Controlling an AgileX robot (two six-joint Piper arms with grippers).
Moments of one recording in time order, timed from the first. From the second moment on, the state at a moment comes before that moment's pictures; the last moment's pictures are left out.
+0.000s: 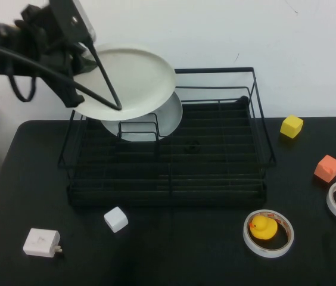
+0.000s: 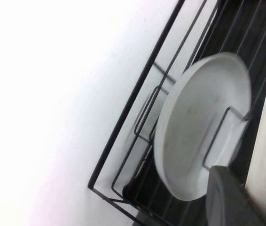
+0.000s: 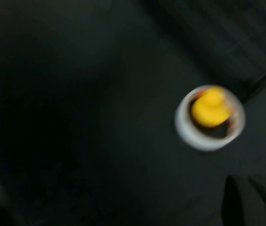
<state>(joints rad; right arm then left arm) 0.11 0.50 -0.43 0.57 0.87 -1.06 -0.13 1.66 -1.47 -0.65 0.58 1.51</state>
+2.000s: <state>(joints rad) 0.11 0.41 -0.39 0.55 0.76 -1.13 -0.22 1.87 -1.48 -1.20 0.12 1.99</state>
